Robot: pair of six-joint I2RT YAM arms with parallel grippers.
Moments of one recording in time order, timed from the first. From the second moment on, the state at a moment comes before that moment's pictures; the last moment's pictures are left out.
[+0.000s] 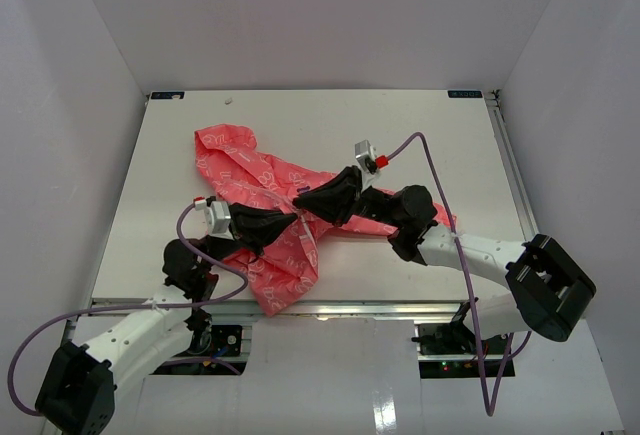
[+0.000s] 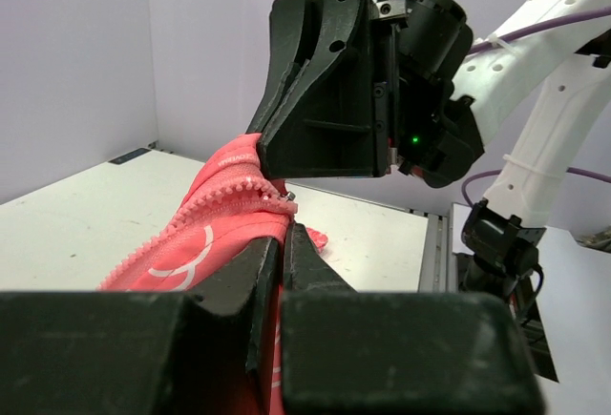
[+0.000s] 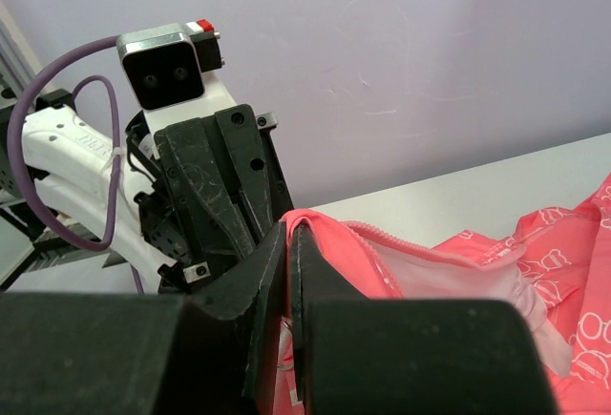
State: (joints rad) left arm -0.54 0.75 0.21 1.06 0.59 -0.38; right arm 0.87 1.36 0.68 1.17 -0.57 0.54
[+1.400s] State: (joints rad) left arm -0.63 0.63 0.24 0.64 0.50 -0.43; right arm 0.90 0.94 0.74 0.29 -0.04 0.09
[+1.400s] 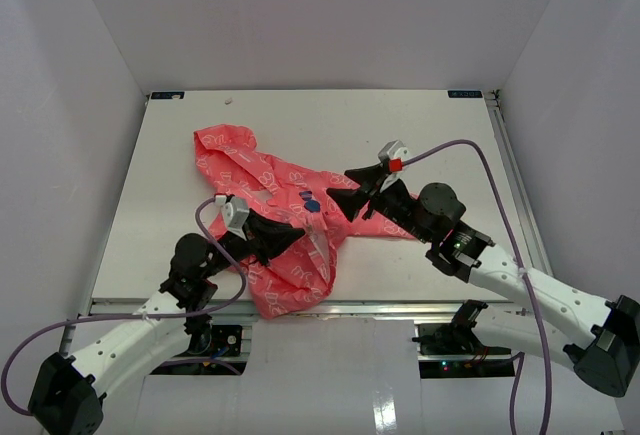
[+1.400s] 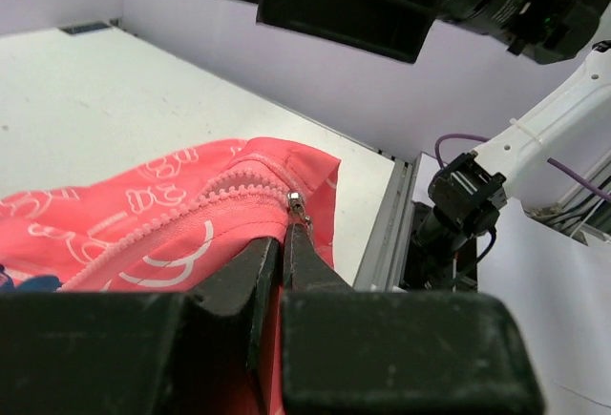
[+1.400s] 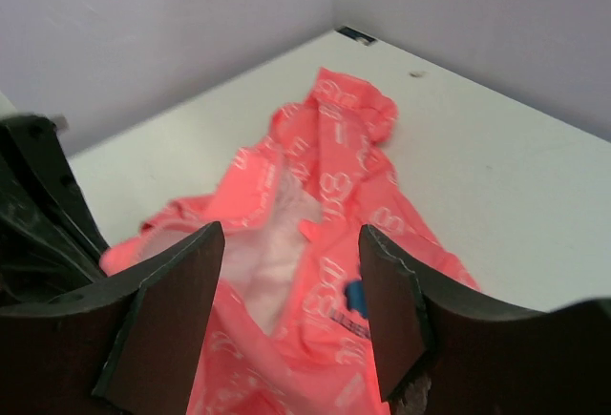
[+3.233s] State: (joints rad) left arm -0.62 0.79 0.34 0.52 0.70 -0.61; right arm 1.75 0.99 0.60 0.21 0.81 -1.14
